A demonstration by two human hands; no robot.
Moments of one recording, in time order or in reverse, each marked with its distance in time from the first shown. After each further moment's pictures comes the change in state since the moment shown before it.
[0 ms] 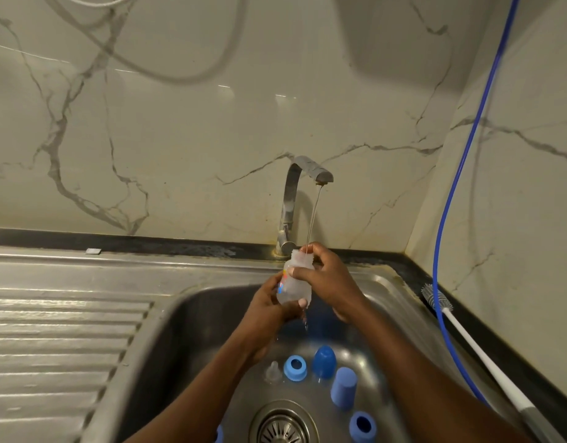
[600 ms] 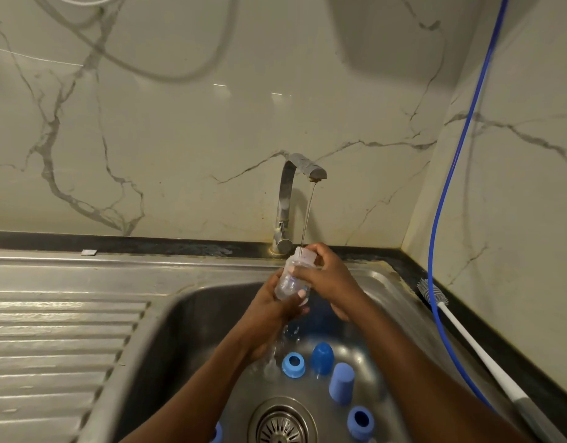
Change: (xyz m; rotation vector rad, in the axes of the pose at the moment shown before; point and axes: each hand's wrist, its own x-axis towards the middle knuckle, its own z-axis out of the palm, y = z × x) left_hand -0.001 0.002 0.004 -0.080 -0.082 -0.049; right_hand -0.003 0.005 -0.005 0.093 -0.007 0.059
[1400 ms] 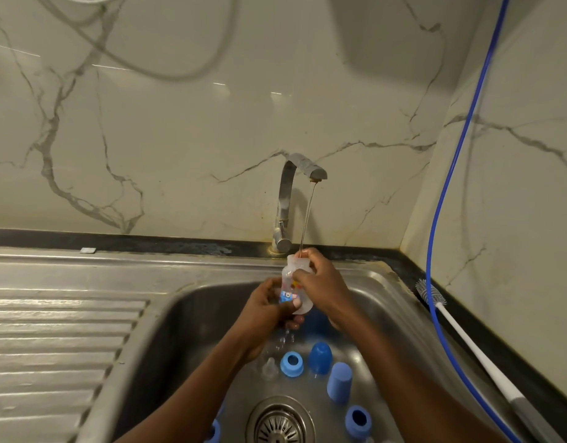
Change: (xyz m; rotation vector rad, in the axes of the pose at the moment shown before) left_hand -0.001 -0.003 -0.006 0.159 0.058 -0.027; right_hand -0.012 0.001 0.011 -0.112 0.015 -0.033
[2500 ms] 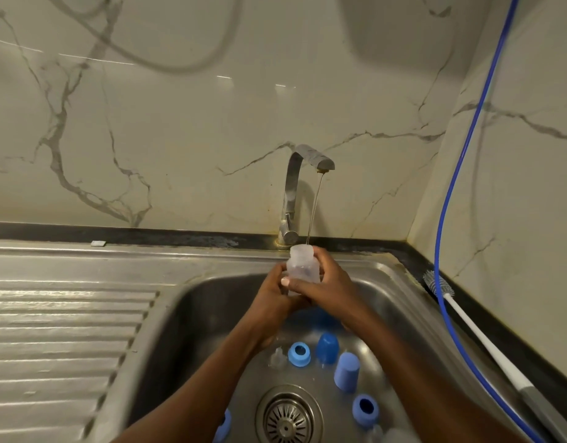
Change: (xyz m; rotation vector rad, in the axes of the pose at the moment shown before) left_hand 0.007 -0.005 0.000 0.049 -0.006 0.106; right_hand -0.016 0.006 0.003 -0.007 0.001 -0.026
